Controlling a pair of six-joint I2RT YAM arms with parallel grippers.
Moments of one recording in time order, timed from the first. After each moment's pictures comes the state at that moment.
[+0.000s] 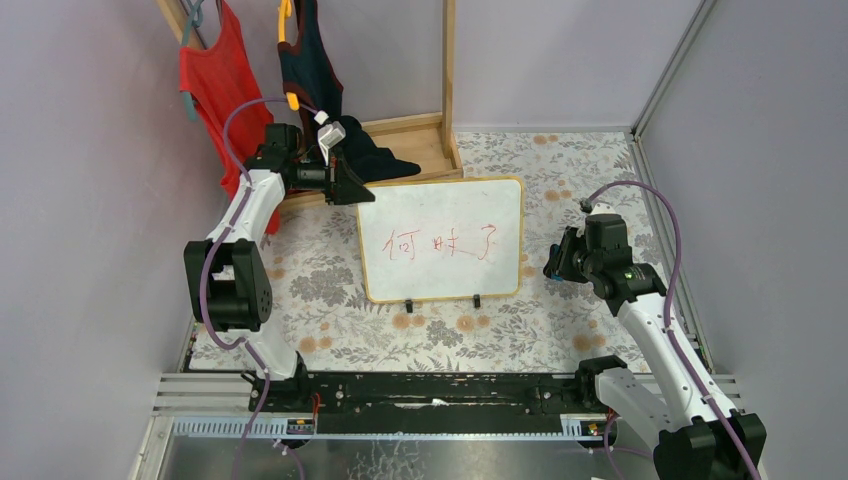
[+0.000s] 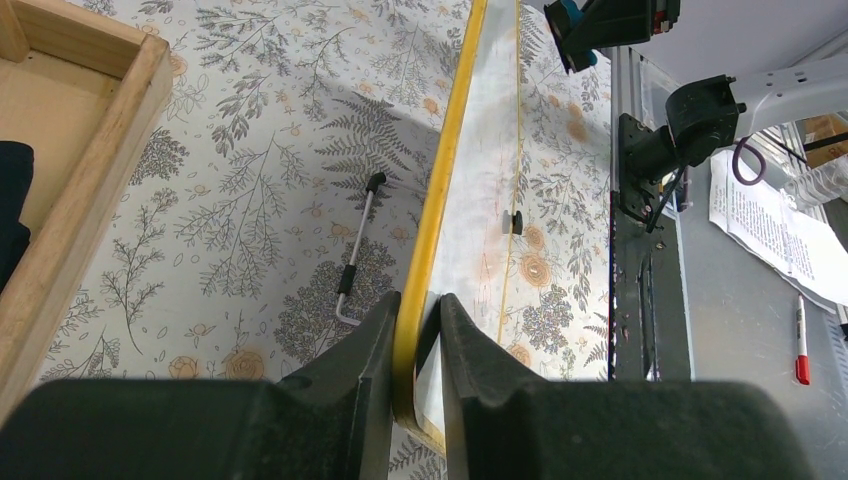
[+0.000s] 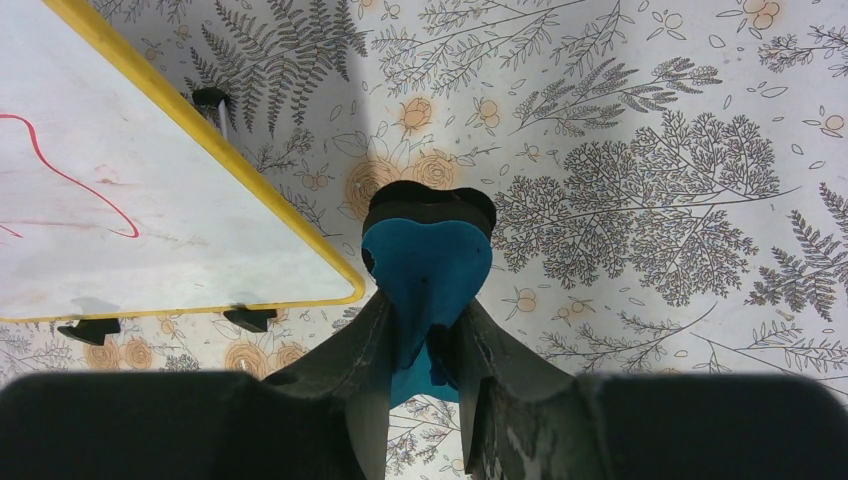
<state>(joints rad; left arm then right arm) 0.04 1.72 1.43 -0.66 1.36 0.51 0.18 0.89 0.73 -0.63 -0.02 0.37</state>
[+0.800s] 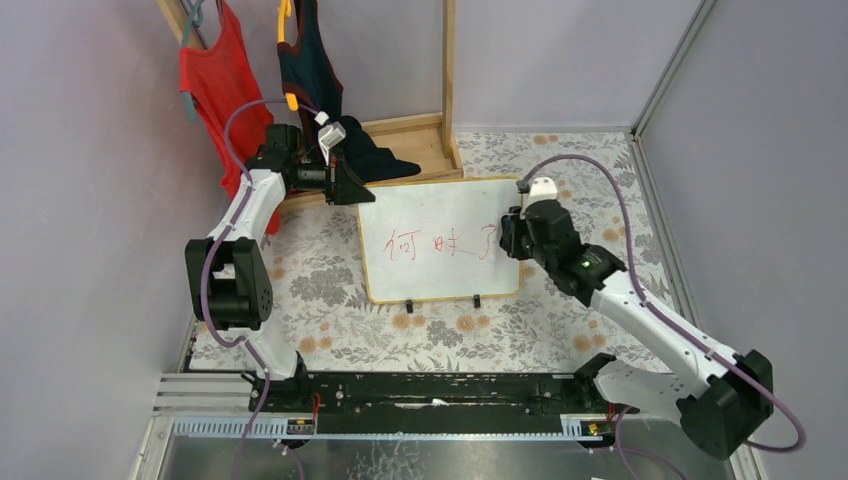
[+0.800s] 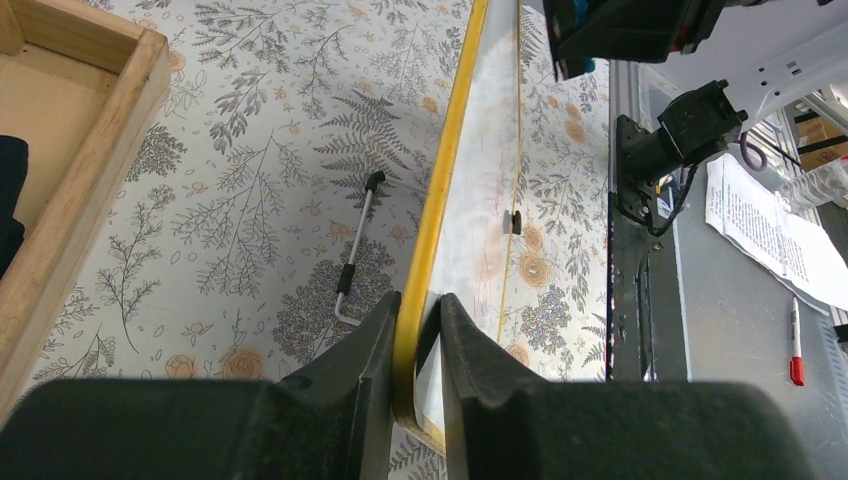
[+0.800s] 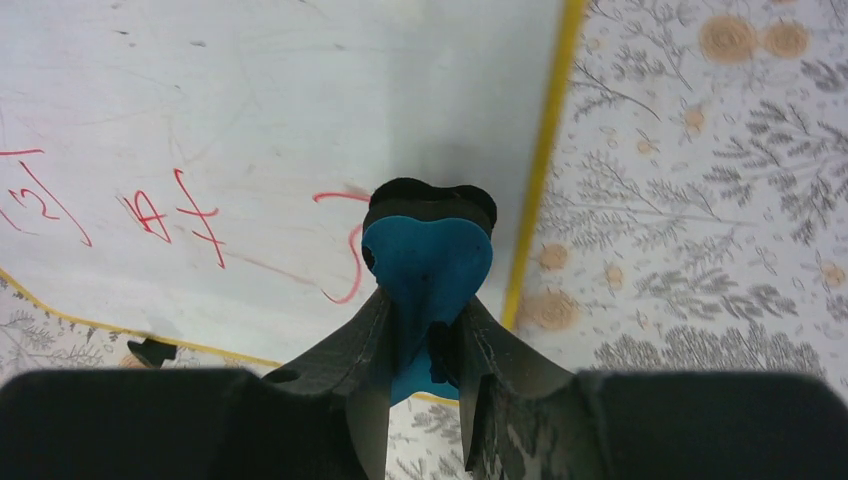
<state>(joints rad) 0.04 1.73 1.43 -0.66 1.34 0.50 0.58 1.04 0.87 -0.41 0.23 0.32</state>
